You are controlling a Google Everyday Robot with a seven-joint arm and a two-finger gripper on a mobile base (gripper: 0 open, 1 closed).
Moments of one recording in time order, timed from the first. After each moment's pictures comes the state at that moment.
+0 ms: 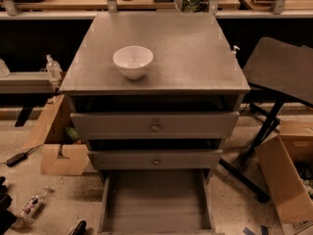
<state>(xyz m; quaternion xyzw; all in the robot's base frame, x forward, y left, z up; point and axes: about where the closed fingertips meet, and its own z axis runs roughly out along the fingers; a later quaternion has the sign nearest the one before) 0.719 -0.100 1.114 -0.40 0.68 0.18 0.59</state>
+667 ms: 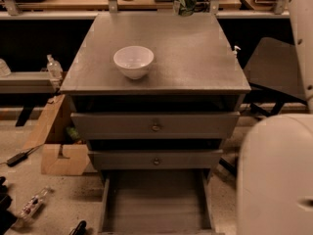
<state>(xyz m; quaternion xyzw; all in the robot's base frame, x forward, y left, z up) 0.820 -0.113 1.068 -0.33 0.71 0.20 0.59</state>
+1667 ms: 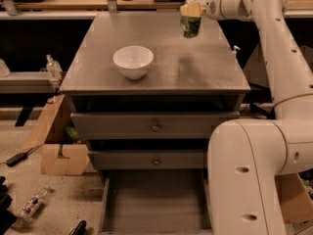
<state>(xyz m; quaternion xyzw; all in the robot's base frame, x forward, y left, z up) 0.902 -0.157 0.962 -0.24 0.77 0.17 0.56</state>
